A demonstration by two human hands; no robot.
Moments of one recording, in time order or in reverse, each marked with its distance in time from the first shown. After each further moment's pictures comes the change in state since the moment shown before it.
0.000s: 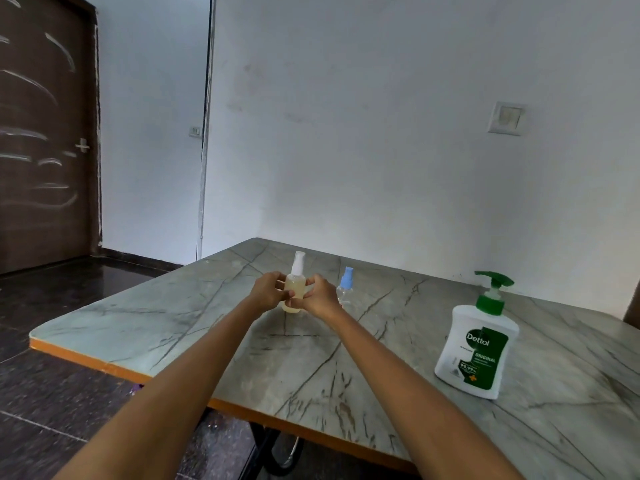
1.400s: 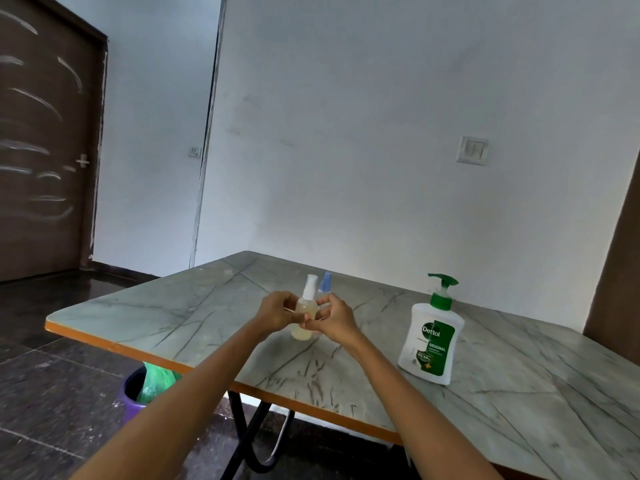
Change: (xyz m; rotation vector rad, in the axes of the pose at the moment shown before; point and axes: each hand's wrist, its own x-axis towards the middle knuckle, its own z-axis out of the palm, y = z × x) left_hand -0.076 0.038 0.024 -0.100 -0.055 0.102; right_hand -0.081 0.033 -0.051 0.160 0.044 -0.056
